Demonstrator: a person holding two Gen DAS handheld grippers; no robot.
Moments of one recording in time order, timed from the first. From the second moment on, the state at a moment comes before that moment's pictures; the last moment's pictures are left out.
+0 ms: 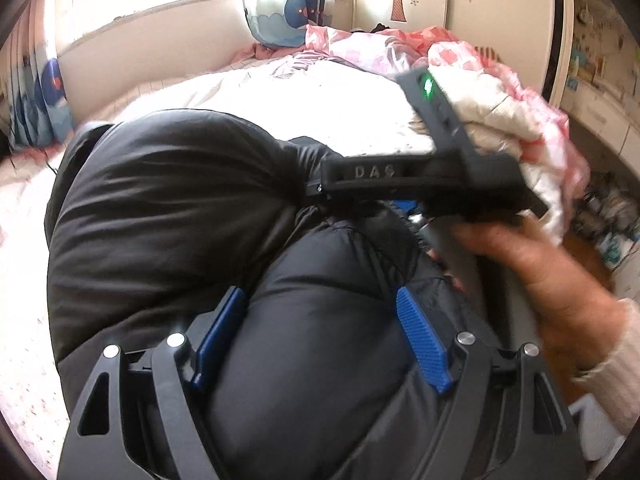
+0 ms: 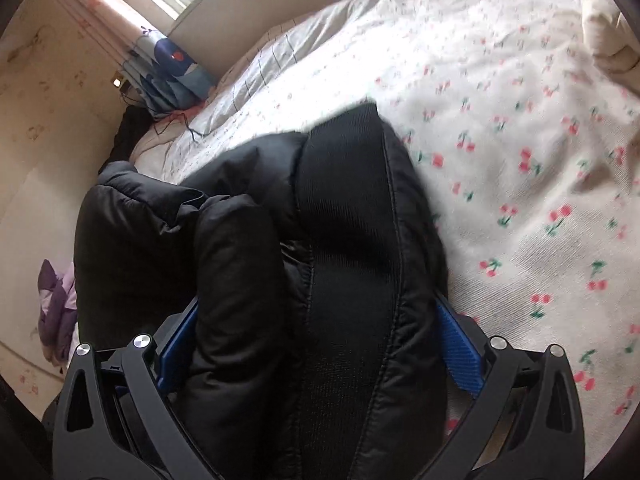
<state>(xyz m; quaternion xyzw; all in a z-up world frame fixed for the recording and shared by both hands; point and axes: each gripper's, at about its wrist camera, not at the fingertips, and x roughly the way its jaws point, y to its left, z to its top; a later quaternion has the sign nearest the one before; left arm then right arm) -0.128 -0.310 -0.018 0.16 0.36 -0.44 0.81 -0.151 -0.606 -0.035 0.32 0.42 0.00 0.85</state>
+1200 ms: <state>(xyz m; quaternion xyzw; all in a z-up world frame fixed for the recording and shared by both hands) 0.070 0.084 -0.026 -0.19 0.48 -0.18 0.84 0.010 -0.340 -0.048 0.24 0.49 0.17 0.82</state>
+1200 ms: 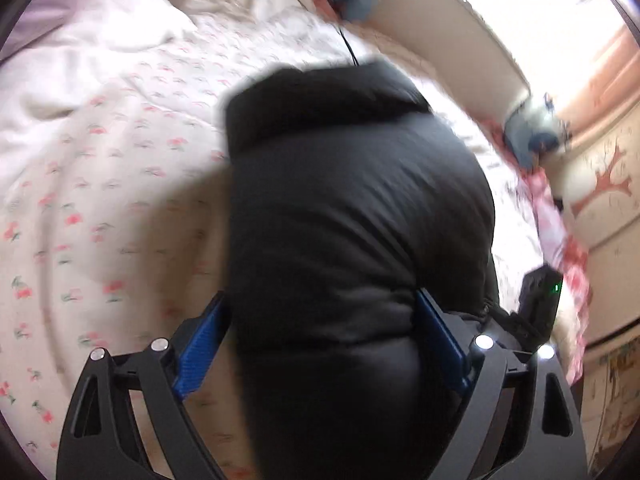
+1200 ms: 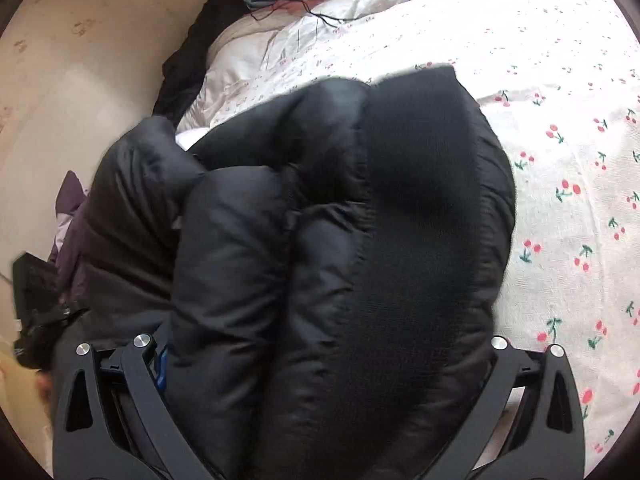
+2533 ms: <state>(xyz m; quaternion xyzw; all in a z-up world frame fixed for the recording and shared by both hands) 0.038 0.005 0.001 -0.11 0.41 -0.29 0.86 0.095 -0.299 -0.055 0.07 0.51 0.09 0.85</state>
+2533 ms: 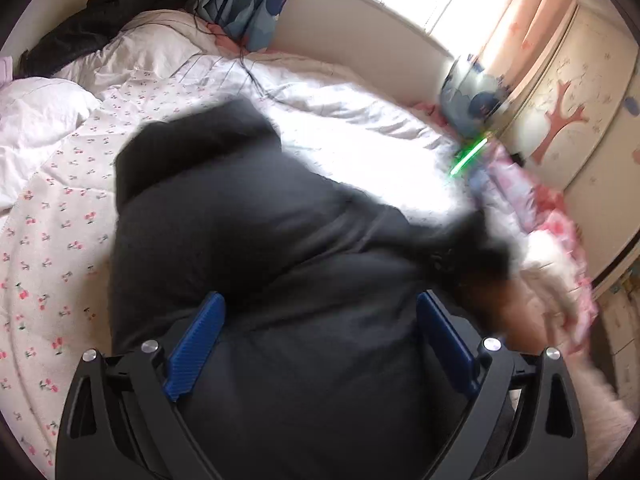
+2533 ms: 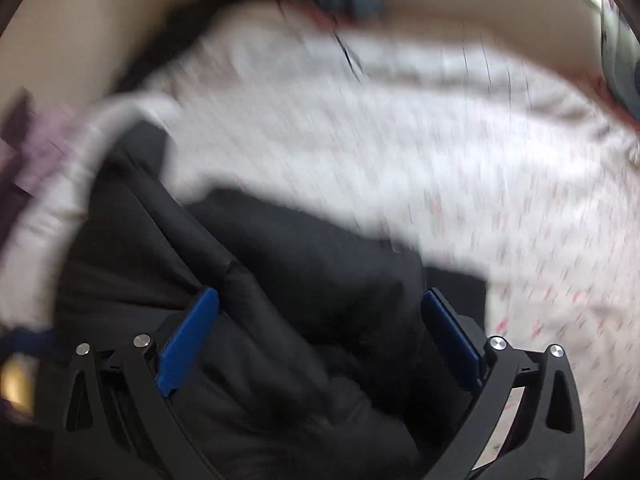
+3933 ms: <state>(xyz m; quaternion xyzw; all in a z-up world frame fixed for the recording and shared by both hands) 0.007 0.000 0.017 -0.01 0.38 -0.22 0.90 0.057 -0.324 0.054 0.20 0.44 0.17 0.86</state>
